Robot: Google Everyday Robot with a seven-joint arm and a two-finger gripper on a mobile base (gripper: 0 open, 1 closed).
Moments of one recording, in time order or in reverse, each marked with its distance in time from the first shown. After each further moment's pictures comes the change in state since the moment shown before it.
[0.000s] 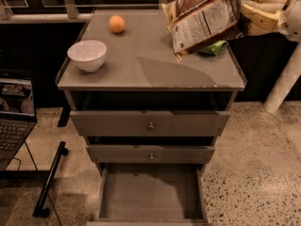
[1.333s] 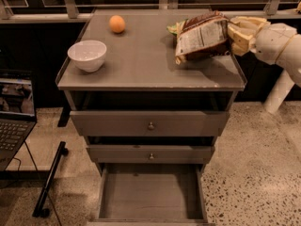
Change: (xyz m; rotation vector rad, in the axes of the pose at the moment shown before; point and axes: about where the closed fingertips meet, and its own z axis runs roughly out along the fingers) arm 0.144 -0.017 0.019 0.234 0.153 0.191
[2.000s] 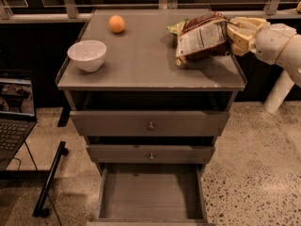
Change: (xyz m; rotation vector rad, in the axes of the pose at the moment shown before) arm 0.003 0.000 0.000 0.005 0.008 0.005
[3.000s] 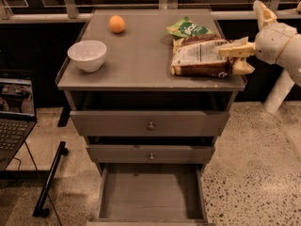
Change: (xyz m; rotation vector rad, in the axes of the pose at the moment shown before) arm 0.000 0.000 0.000 0.000 0.000 0.000
